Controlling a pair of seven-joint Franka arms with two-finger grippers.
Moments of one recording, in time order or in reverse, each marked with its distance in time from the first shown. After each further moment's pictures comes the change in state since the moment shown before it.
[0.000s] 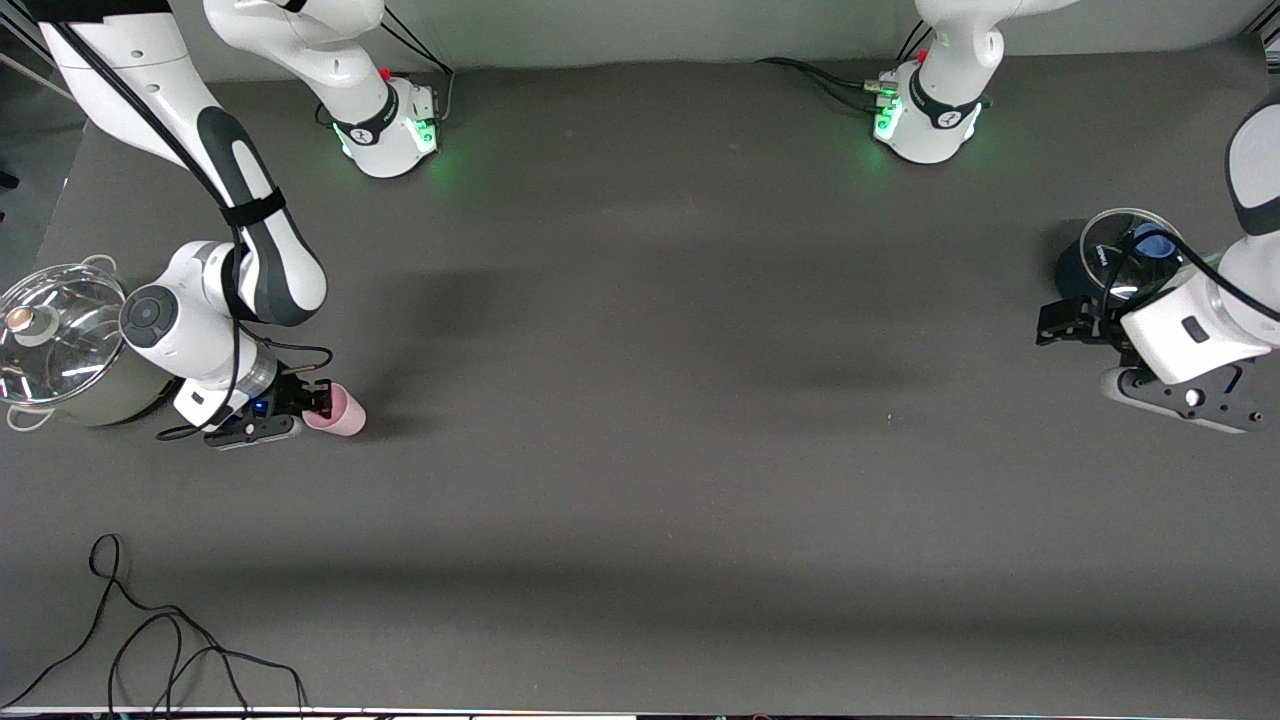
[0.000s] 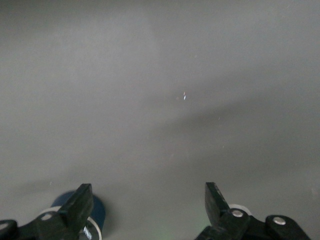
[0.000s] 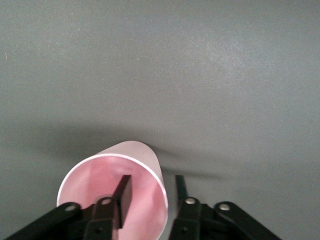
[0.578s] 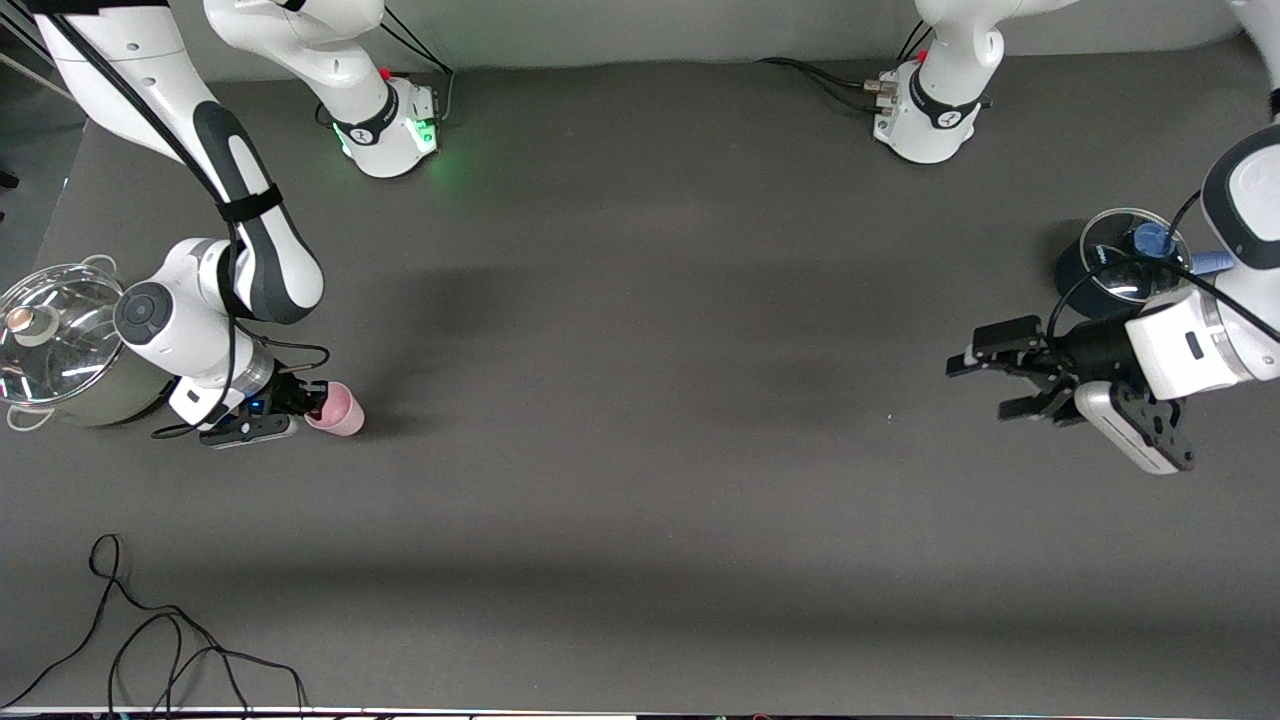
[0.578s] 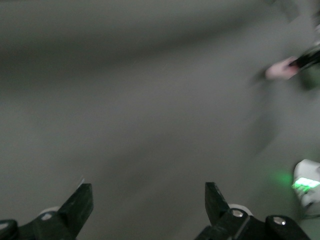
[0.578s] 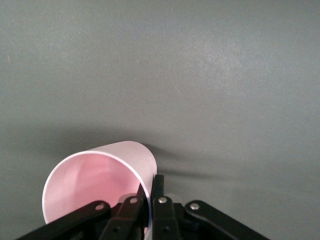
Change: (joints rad) left arm 0.000 0.039 0.010 -0.039 -0.438 0.196 0.198; right arm -0.001 -0.003 0.000 -0.007 0.000 0.012 0.009
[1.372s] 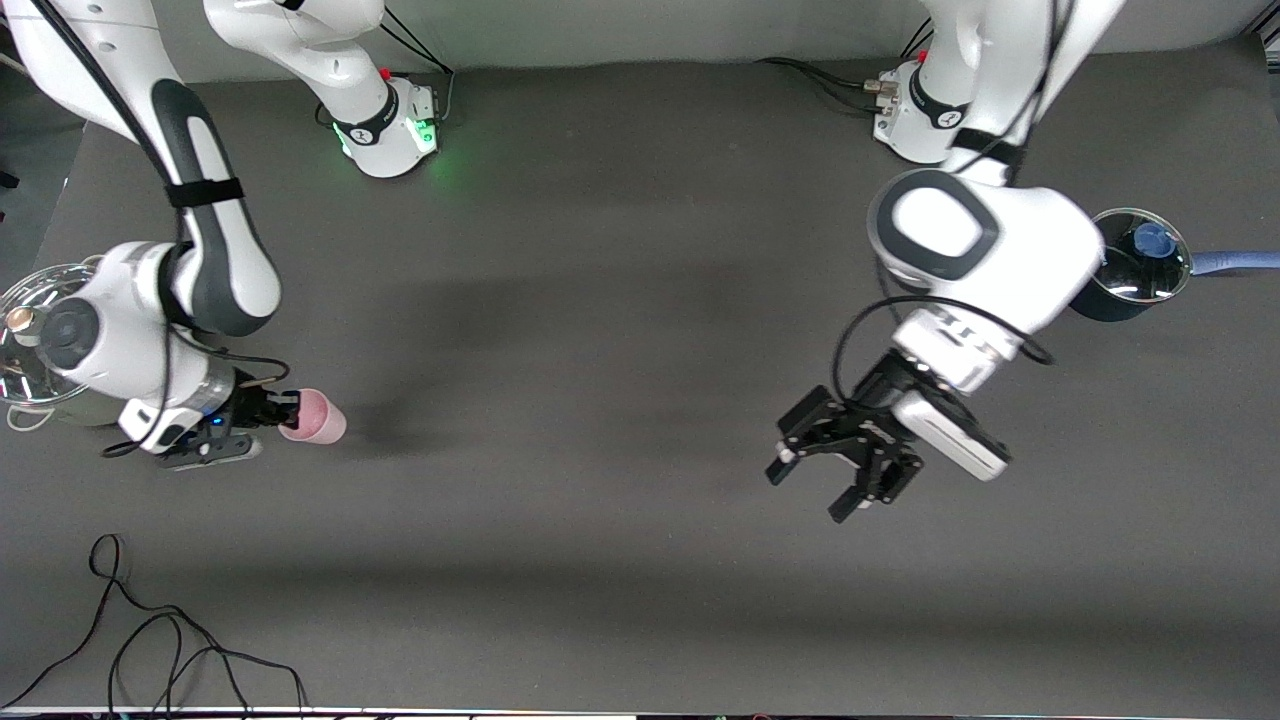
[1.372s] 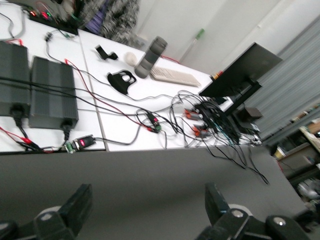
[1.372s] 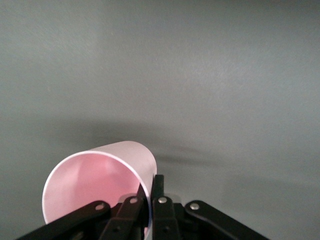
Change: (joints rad) left arm -0.351 0.091 0.003 -0.146 -0.811 1.041 0.393; right arm -0.005 -0.029 0.001 0.130 0.000 -0.191 0.031
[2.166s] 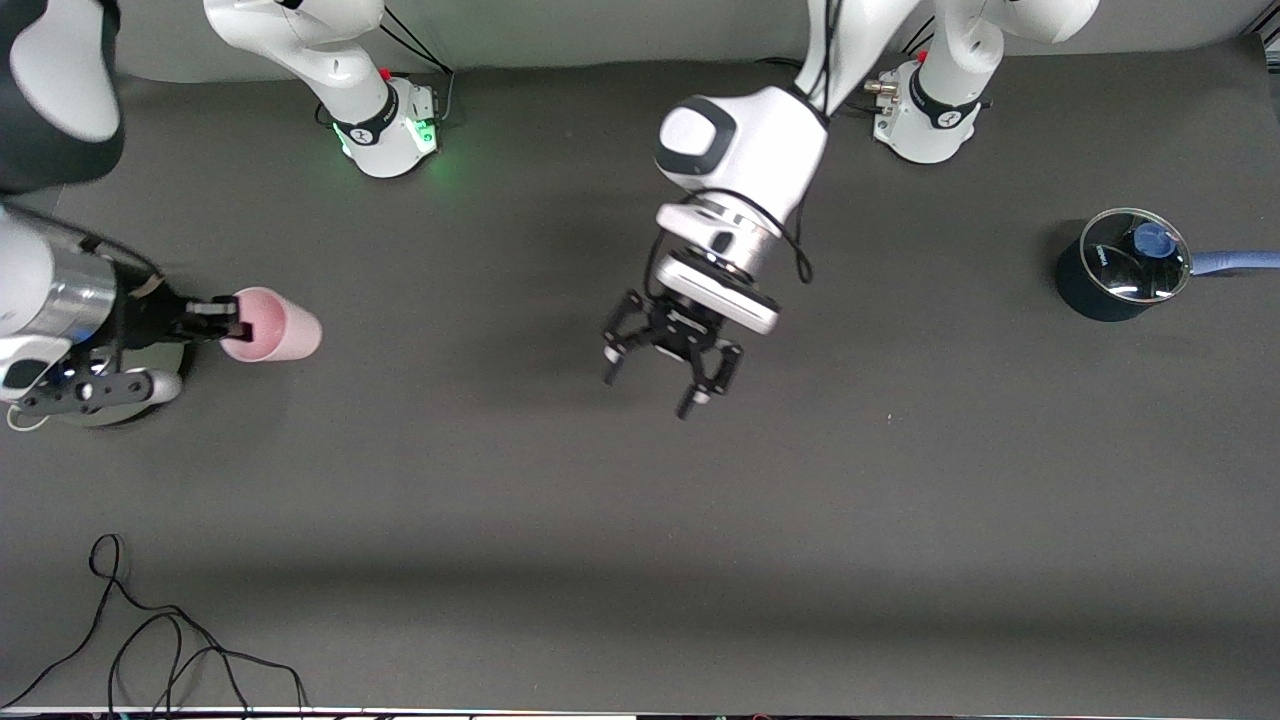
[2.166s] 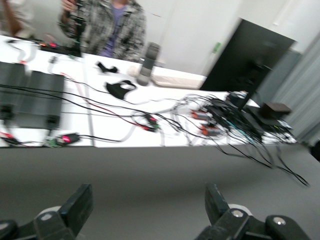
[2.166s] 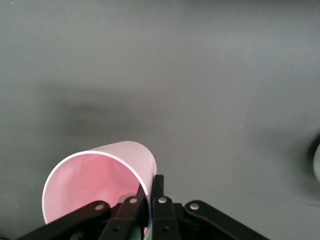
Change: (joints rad) left arm -0.441 0.131 -0.006 -0.001 -0.038 0.742 -0.002; right arm -0.012 -0.014 0.091 0.768 0.008 -1.011 0.203
